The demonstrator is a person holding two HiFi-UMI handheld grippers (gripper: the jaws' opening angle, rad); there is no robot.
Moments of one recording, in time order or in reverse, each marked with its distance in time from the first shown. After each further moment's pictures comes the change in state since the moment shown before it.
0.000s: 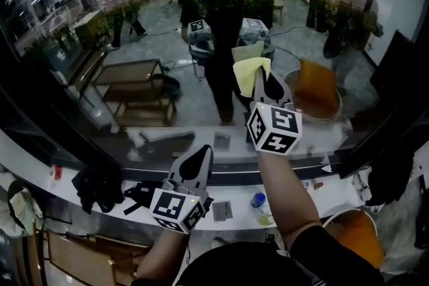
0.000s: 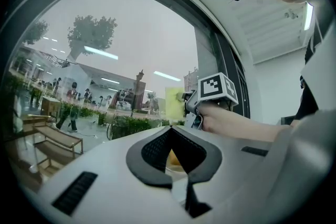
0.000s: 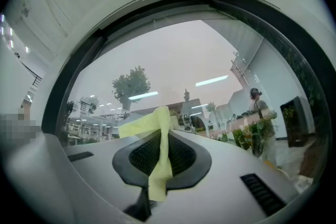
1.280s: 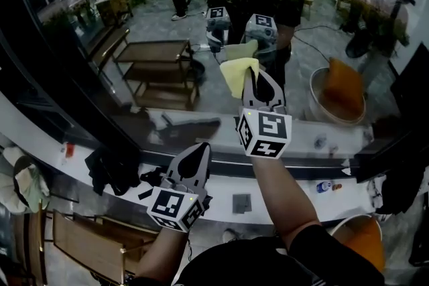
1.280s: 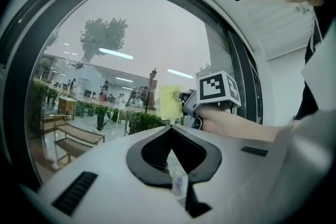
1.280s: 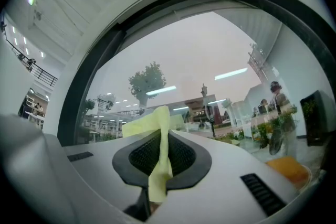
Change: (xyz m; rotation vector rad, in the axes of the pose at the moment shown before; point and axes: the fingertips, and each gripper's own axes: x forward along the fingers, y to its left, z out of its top) left arm -0.037 0.057 -0.004 -0.004 0.052 0.155; right arm 0.022 0.104 -0.046 -0.008 0.039 0.174
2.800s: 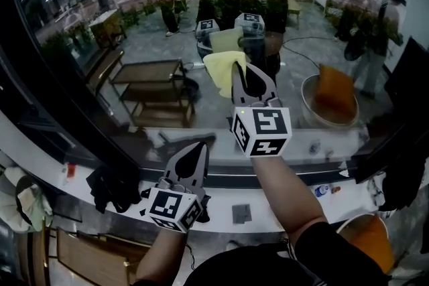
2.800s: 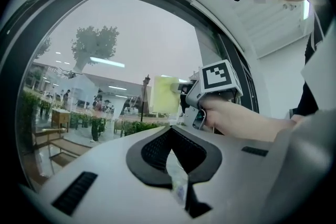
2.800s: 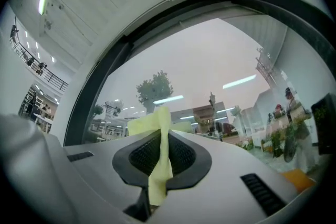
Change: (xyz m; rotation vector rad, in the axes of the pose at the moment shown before) left arm 0.017 0.002 0.022 0.092 -0.069 -0.064; right arm 0.008 0.017 0.055 -0.028 -0.086 0.089
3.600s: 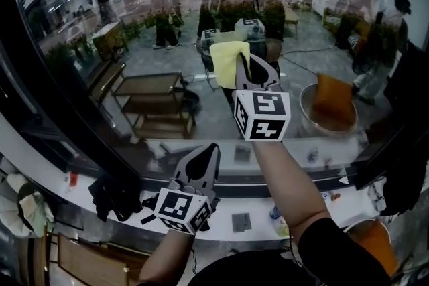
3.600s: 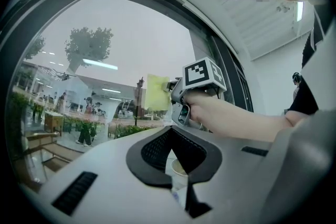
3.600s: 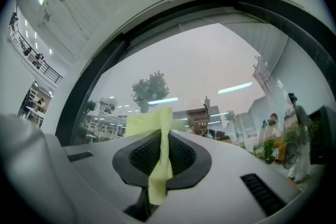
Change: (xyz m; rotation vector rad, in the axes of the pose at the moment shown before) left arm 0.025 -0.054 0.036 0.043 -0.029 -0.070; right arm 0.012 -0.050 0.055 -0.056 -0.007 -0.068
